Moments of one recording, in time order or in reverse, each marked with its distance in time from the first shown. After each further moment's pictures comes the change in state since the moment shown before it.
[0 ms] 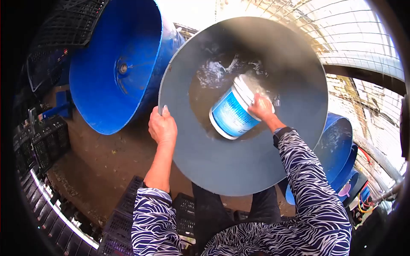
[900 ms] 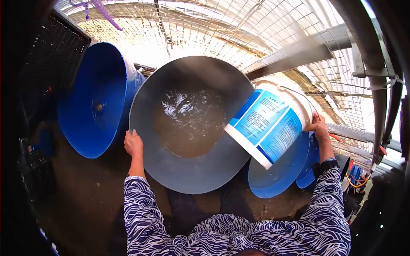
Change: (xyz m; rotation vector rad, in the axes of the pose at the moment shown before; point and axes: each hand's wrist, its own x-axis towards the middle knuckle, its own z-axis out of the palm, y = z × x) left_hand -0.006 0.005 -0.009 0.089 -0.025 -0.011; right_hand -0.277 0.205 -0.353 0.941 0.366 0.175
